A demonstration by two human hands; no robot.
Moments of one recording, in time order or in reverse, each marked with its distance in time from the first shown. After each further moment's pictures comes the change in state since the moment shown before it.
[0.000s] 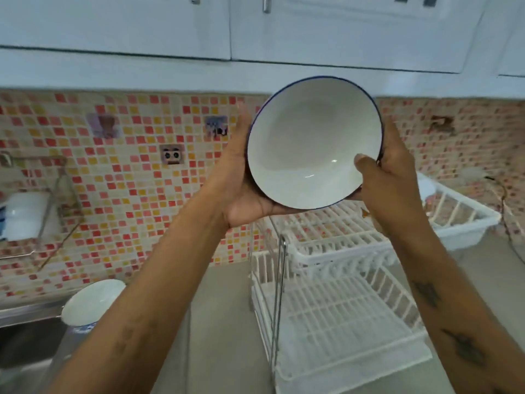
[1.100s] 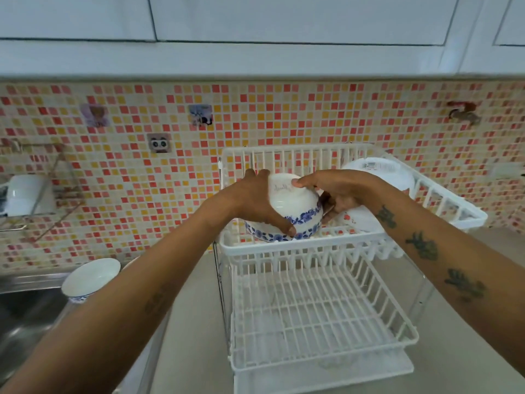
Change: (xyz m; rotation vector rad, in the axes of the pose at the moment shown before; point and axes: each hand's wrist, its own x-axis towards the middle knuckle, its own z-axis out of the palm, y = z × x) left_hand 0.098 -0.073 0.021 1.751 0.438 -0.211; right_hand 0.091 0.119 -0.053 -0.304 -0.797 0.897
